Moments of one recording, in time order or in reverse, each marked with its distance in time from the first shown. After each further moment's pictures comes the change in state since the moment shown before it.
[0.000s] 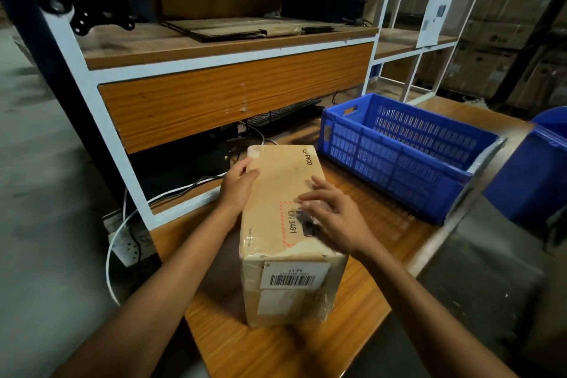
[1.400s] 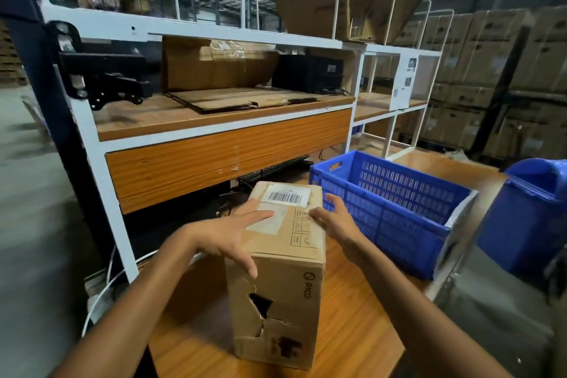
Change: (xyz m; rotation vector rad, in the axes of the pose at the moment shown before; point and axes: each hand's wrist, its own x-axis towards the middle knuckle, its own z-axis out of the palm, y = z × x) left_hand 0.002 0.080 -0.045 0.873 -0.874 0.259; right_hand 0.068 -0.007 -0.053 0.370 0.119 0.223
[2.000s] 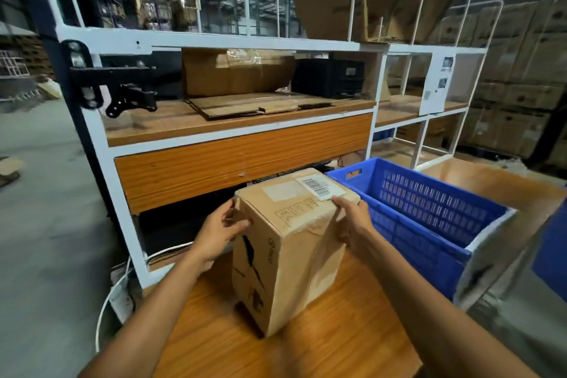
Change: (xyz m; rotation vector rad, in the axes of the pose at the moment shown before) left_hand 0.039 -0.015 0.041 -0.855 0.811 -0.154; right_hand 0.075 0.016 -0.044 0.338 0.114 0.224
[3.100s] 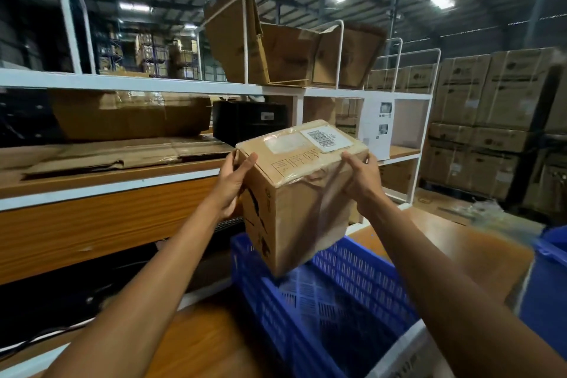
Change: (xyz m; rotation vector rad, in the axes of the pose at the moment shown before) left_hand 0.257 0.187 0.316 -0.416 -0.043 0.235; right_hand 0.236 -0.238 -0.240 0.071 0.025 -0.502
